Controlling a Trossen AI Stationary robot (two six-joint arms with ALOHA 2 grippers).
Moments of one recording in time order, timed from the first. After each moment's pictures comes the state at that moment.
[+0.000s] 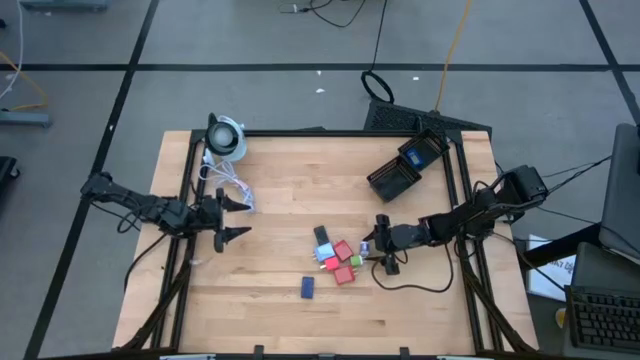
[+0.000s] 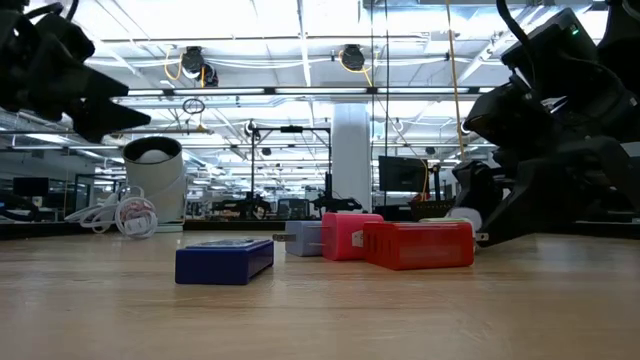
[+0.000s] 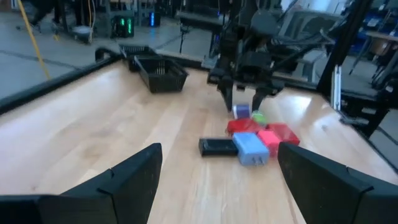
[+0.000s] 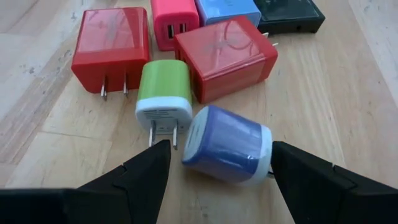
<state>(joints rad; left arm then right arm) -0.37 0.13 0.06 -0.06 -0.45 -0.23 0.25 1.57 0.32 0.63 0.10 0.06</state>
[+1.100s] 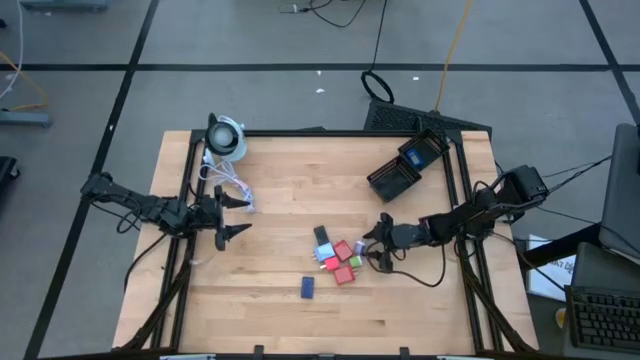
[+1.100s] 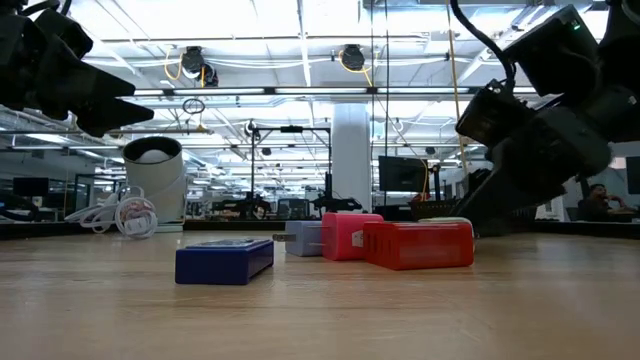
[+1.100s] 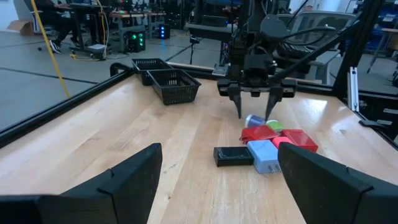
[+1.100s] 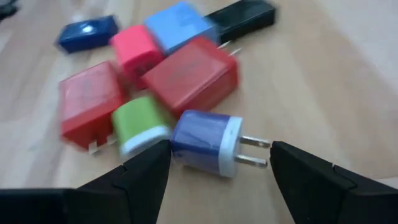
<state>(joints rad) -0.37 0.13 0.05 -0.03 -0.50 -0.16 0.25 1.57 0.32 0.67 0.18 0.38</state>
